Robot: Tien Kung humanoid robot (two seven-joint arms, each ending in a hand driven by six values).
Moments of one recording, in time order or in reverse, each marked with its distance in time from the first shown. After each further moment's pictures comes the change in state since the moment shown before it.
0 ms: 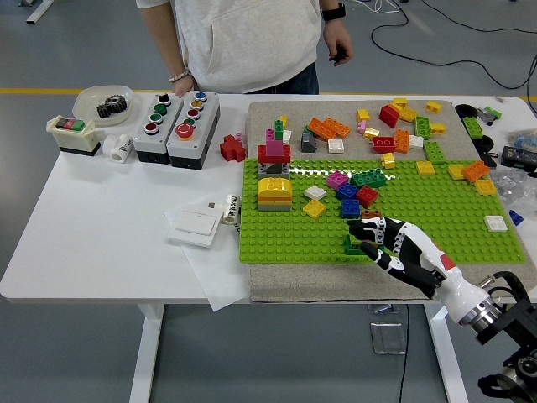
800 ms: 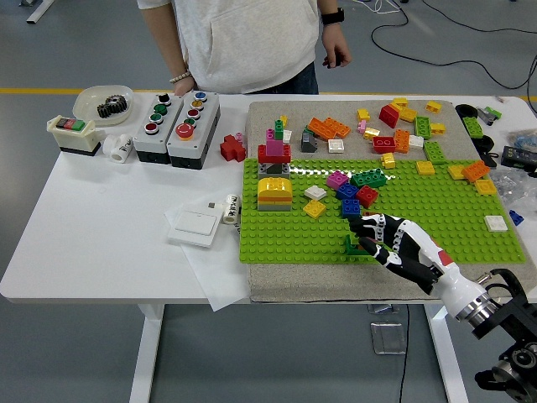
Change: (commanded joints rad) left arm 0.001 0.000 0.001 0.000 0.000 -0.001 -0.001; right arm 0.043 0.008 -0.022 -0.085 0.020 0.011 -0.010
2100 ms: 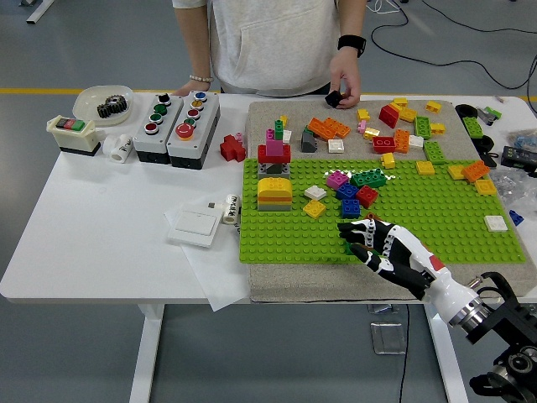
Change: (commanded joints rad) left arm 0.008 0.001 -0.005 0.001 0.007 0.001 0.004; right arm -0.002 -0.001 -0.035 0.021 0.018 0.008 -0.007
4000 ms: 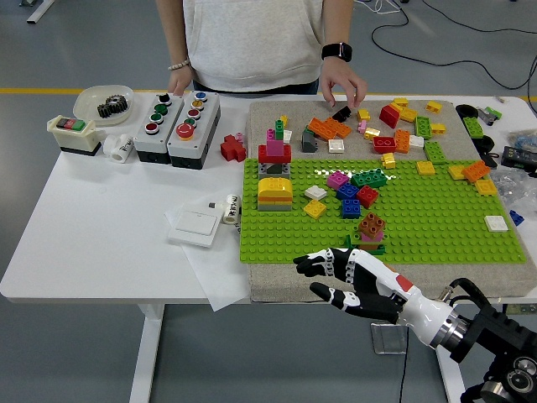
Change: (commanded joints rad) left arm -0.010 0.005 0.001 0.002 0.000 -0.003 -0.001; right arm 0.031 -0.050 -0.125 0.163 0.032 0.047 -0.114
